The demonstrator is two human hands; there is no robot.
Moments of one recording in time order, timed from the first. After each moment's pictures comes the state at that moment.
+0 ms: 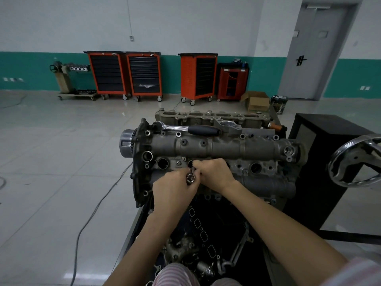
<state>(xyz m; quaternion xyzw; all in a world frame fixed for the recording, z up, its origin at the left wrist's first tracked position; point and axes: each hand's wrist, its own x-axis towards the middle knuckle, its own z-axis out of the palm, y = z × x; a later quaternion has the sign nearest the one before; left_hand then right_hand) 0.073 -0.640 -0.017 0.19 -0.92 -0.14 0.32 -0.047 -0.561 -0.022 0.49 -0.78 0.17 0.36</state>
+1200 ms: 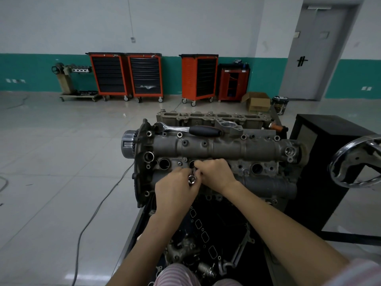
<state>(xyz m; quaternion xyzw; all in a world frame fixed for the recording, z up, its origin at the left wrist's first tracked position) 0.073 -0.638 -0.017 0.18 -0.92 -0.12 0.34 -0.047 -0.563 -0.022 0.47 -0.79 0.17 0.36</state>
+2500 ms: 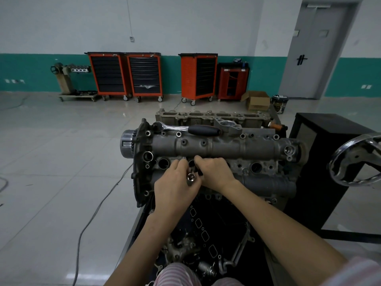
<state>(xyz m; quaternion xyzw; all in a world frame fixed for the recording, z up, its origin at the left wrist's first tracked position) 0.072 -0.640 -0.017 0.15 -0.90 -0.18 0.35 -0.053 -0.563 -0.024 0.47 -0.83 0.13 0.28</state>
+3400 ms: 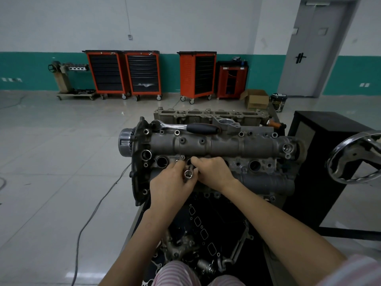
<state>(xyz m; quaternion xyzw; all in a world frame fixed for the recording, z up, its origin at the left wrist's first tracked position) 0.069 -0.649 -0.021 0.16 -0.92 -0.16 0.33 -0.046 -0.560 -0.021 0.50 -0.77 0.17 0.35</state>
